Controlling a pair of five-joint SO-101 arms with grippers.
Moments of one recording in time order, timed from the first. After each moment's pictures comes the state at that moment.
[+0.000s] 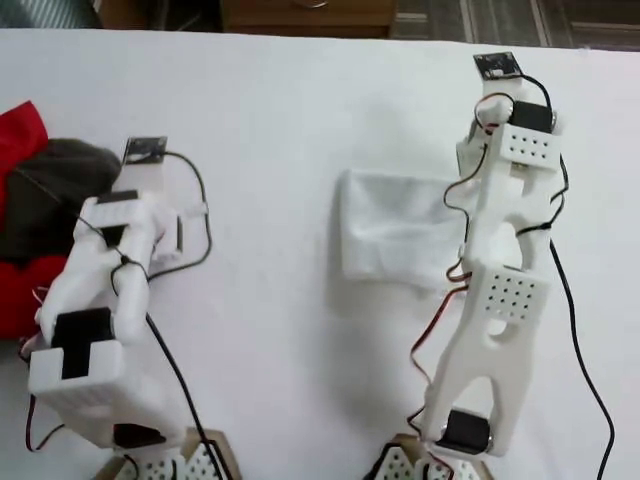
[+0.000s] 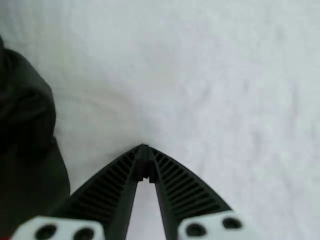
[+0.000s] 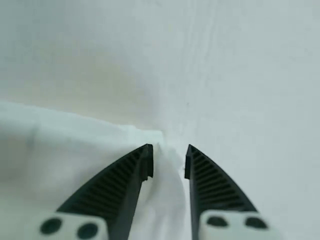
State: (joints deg) left arm -16.5 9.6 28.4 50.5 -2.9; right arm 9.8 53.9 -60.9 88.0 21.2
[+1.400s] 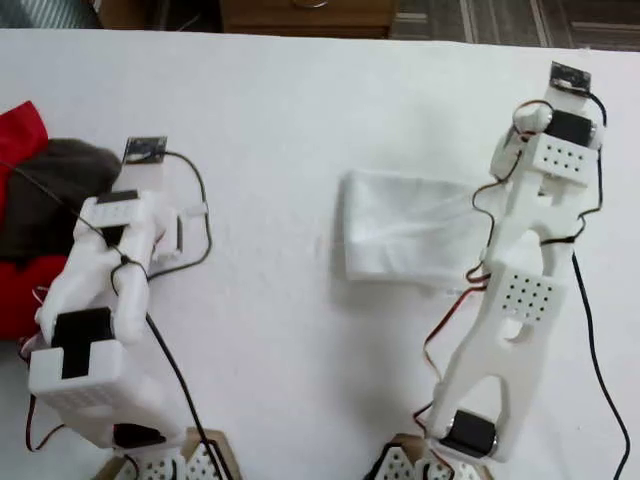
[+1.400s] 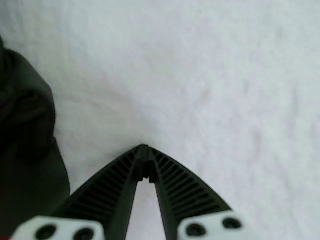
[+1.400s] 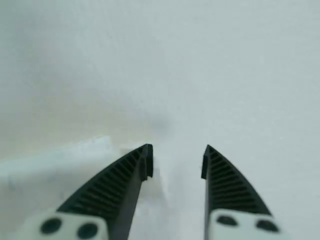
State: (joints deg) left arm -16.5 9.6 28.2 50.5 -2.8; right arm 17.8 59.7 -71.6 93.4 1.6
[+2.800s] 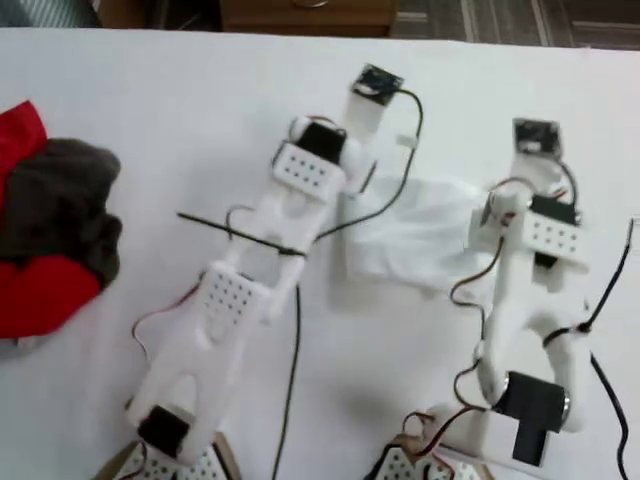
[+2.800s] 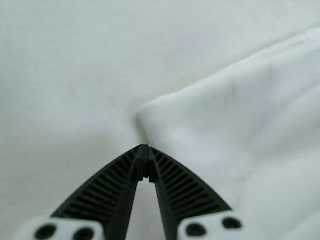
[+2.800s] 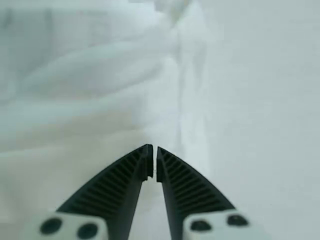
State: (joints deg) left arm 22.9 65.5 -79.9 86.9 2.9; right arm 13.8 -8.0 29.1 57.7 13.1
